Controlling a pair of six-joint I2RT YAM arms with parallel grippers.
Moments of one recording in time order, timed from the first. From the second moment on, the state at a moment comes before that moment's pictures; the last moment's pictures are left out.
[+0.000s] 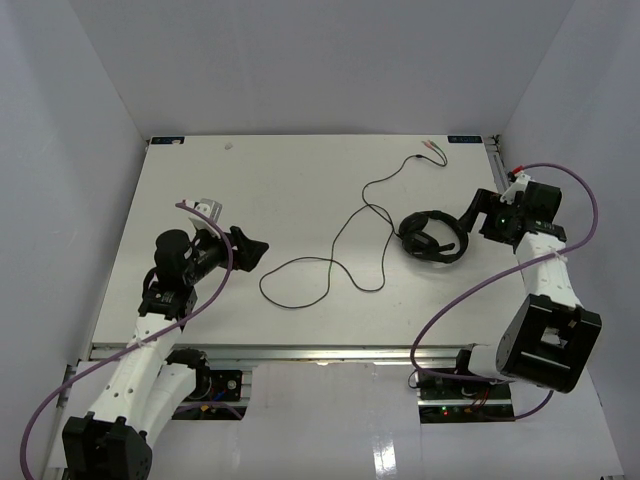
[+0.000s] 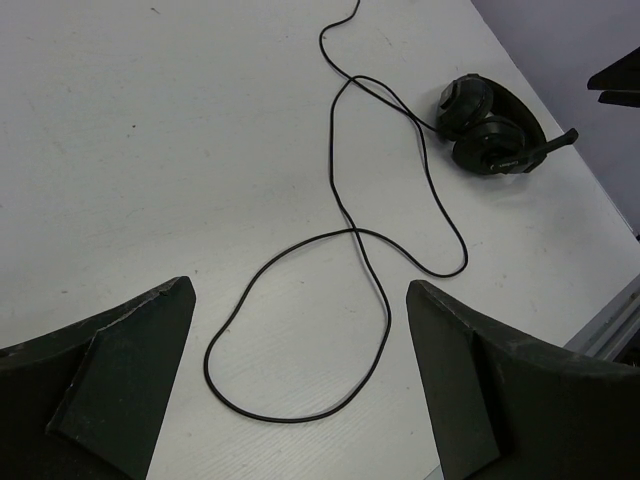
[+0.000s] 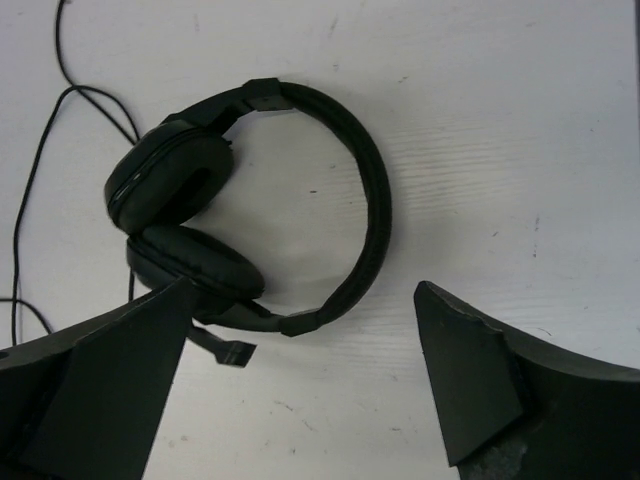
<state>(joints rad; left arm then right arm) -0.15 0.76 0.53 -0.01 0.48 -0.28 -0.30 1.31 0.95 -0.41 -0.40 0.05</state>
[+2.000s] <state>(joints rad) -0.41 1.06 0.79 0.06 0.80 -0.17 0.64 1.27 1.00 -0.42 -0.05 -0.72</state>
